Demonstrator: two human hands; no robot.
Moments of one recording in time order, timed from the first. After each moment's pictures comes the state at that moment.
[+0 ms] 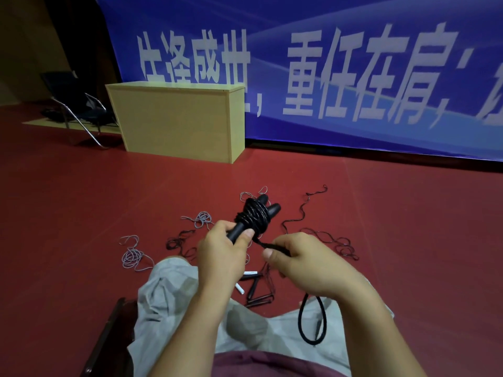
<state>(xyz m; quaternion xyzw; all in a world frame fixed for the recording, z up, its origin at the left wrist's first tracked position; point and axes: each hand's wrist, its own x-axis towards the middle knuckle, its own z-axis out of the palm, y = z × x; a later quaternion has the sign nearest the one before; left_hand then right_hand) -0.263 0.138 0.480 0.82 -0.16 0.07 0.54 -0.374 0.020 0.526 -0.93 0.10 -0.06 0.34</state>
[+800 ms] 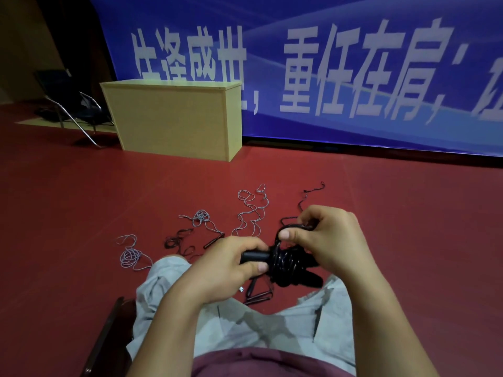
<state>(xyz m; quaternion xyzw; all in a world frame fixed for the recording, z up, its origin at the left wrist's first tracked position) -0.262 0.166 0.496 0.75 -0.48 -0.19 0.42 -0.381 -0.009 0.529 -0.87 0.23 -0.28 0.33</state>
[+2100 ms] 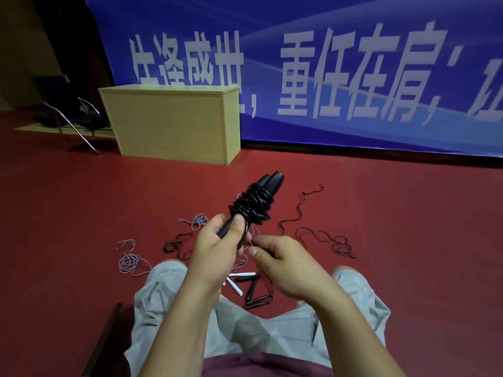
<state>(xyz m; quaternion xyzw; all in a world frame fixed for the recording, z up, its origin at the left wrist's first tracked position) -0.274 0.147 0.505 0.60 -0.22 -0.14 0.76 -0.357 0.030 0.501 -0.90 0.06 -0.13 0.42</state>
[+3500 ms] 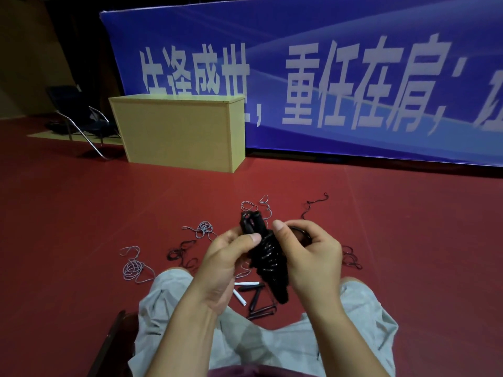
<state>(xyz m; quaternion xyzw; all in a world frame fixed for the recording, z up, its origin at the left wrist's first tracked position) -0.277 0.151 0.509 0.52 -0.23 -0.26 0.78 -0.359 0.044 0.514 -0.67 0.21 -0.47 0.54</state>
